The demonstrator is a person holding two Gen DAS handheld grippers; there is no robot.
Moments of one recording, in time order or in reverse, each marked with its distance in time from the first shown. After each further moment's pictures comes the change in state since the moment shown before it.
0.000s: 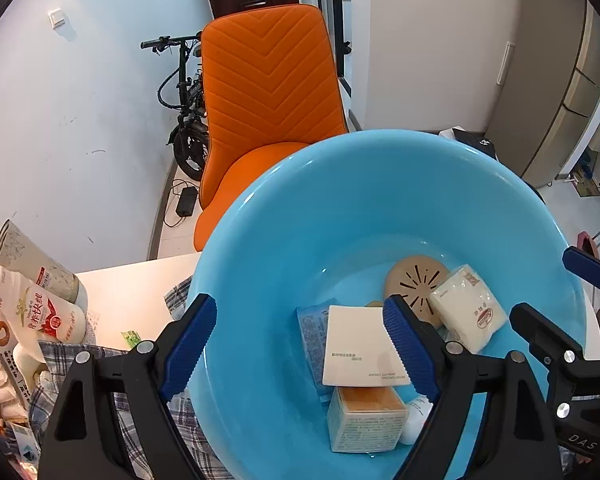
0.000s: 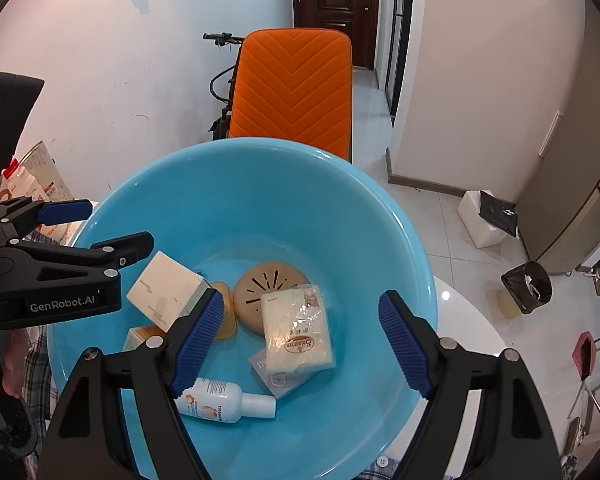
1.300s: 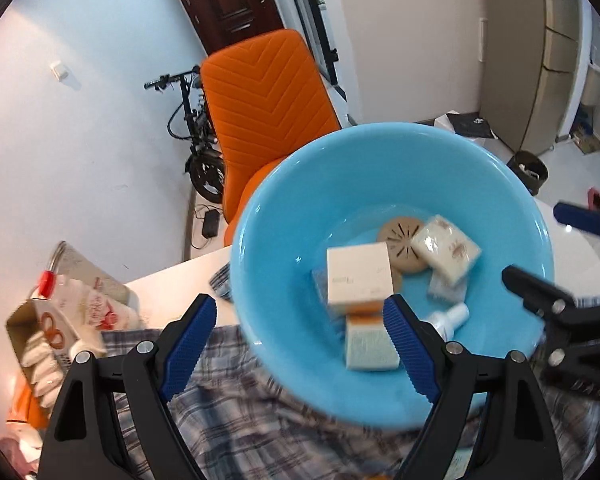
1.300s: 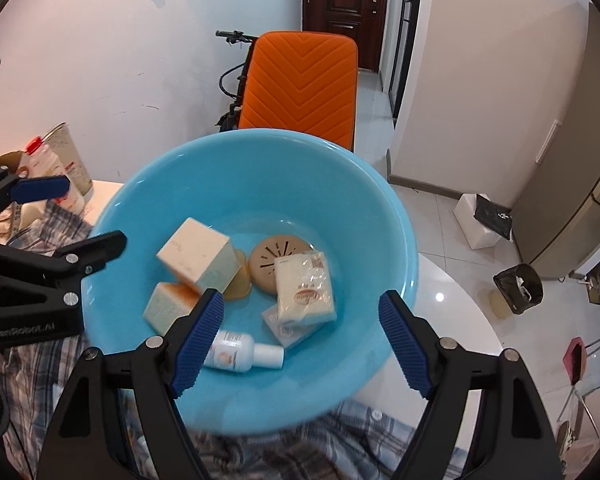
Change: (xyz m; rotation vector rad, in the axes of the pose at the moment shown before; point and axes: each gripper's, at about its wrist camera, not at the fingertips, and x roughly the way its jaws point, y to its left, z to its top) left arm -0.093 -0.020 -0.054 0.162 -0.066 0.089; right arm -0.060 0.009 -0.028 -0.045 -0.010 0.007
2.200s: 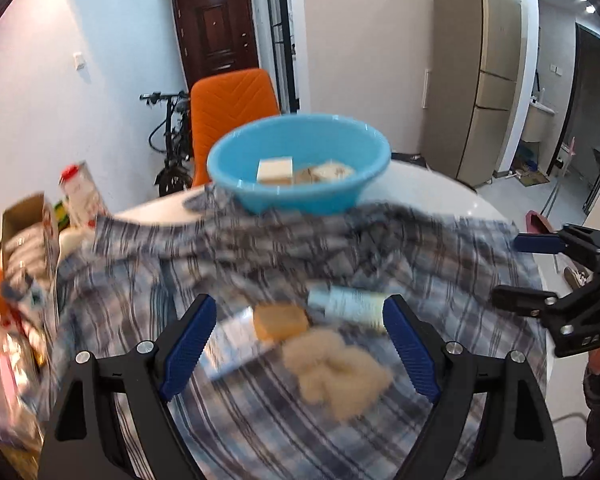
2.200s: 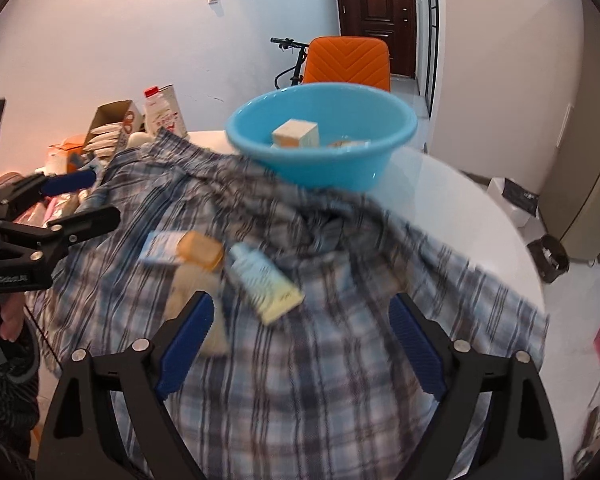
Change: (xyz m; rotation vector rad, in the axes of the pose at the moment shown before) left arm -0.150 -0.040 -0.233 -0.074 -0.193 -0.176; right arm -0.144 0.026 -0.218 0.004 -0.046 0.186
